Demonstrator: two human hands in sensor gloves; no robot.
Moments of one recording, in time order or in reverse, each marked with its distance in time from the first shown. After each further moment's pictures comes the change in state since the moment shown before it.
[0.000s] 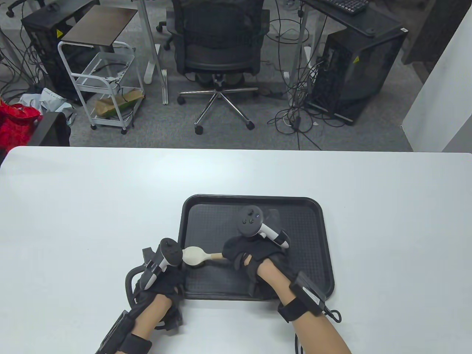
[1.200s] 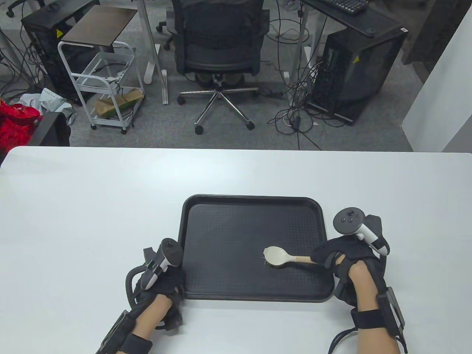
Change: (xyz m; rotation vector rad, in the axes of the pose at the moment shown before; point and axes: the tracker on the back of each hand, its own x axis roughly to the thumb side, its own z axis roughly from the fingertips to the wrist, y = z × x) left_hand 0.001 0.000 0.001 0.003 0.001 -0.008; right_hand -0.170 -0.079 0.081 -0.003 0.358 -0.096
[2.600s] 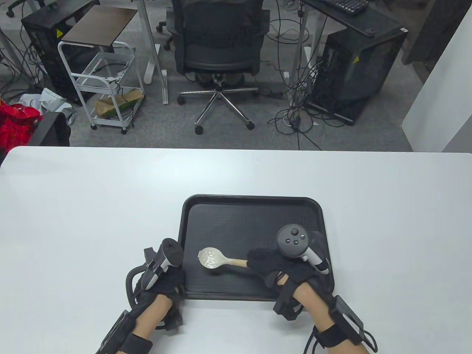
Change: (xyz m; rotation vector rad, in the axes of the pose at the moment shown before) left_hand 0.000 0.000 0.000 0.006 0.001 -0.009; right_hand 0.126 0.100 0.016 -0.132 -0.493 -0.115
